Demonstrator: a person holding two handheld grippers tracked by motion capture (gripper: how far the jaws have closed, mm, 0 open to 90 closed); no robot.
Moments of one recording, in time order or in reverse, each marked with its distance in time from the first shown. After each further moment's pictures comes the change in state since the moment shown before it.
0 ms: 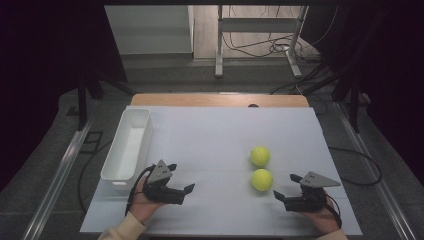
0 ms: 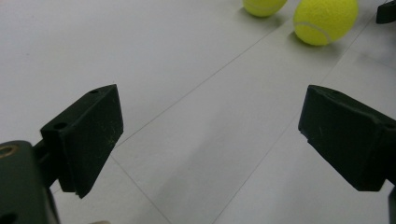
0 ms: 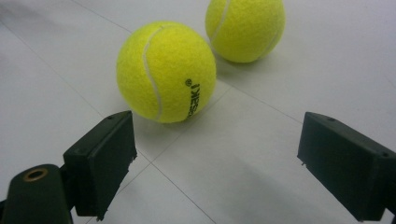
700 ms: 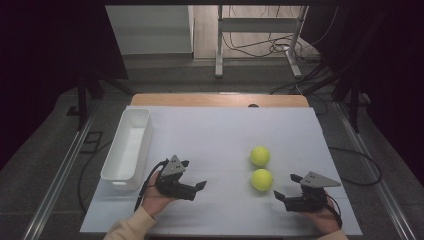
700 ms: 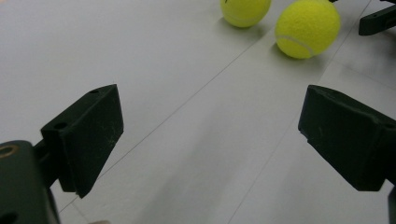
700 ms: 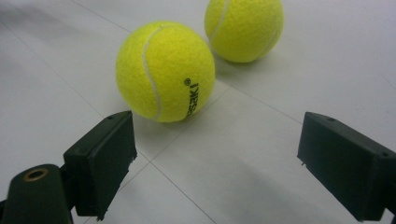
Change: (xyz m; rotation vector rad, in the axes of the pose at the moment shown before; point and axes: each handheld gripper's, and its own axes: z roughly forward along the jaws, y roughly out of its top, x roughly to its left) left arm -0.010 0.022 0.026 0.016 -0.061 0.030; right arm -0.001 0.000 -0.001 0.000 0.000 -0.001
